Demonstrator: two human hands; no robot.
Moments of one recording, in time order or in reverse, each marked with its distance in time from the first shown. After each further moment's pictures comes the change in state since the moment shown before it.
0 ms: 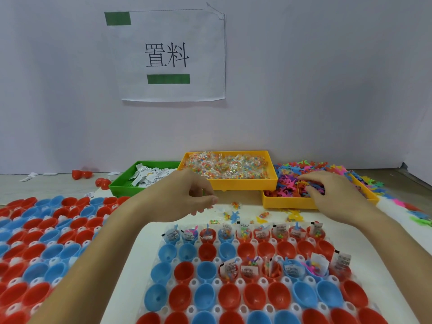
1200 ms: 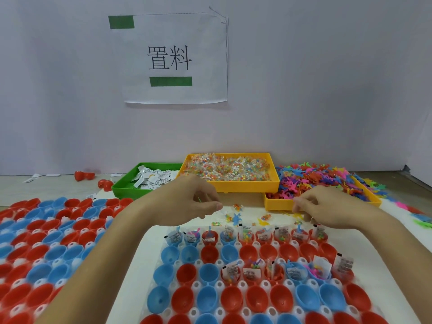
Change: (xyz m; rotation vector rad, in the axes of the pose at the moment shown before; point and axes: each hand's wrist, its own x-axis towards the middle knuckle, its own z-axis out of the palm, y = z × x) left_hand -0.002 0.006 0.001 -0.016 -0.070 -0.010; right_hand -0.005 -0.023 -0.009 -0.064 -0.399 0.042
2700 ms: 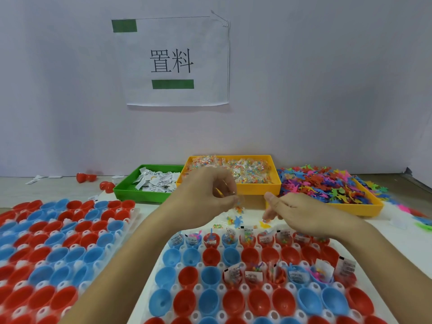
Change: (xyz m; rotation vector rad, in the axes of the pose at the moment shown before) left_hand 0.008 0.026 0.016 -0.204 0.263 0.073; right_hand -0.008 -0.050 0.013 0.176 -0.070 -0.174
